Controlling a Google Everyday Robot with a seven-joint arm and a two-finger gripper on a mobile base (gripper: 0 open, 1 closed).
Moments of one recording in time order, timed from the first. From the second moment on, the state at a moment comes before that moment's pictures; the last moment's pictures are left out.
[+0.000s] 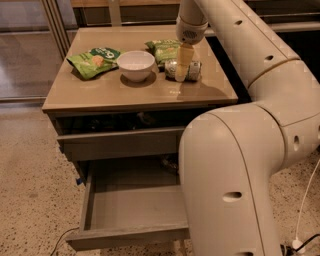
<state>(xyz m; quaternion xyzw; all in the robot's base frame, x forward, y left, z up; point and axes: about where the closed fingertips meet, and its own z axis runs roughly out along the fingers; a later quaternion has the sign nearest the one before) 0.770 -0.093 0.892 -0.63 0.76 -0.07 0.16</state>
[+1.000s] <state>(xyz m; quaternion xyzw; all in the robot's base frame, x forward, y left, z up) 0.774 -0.087 0.872 -0.63 0.76 -0.05 0.15</state>
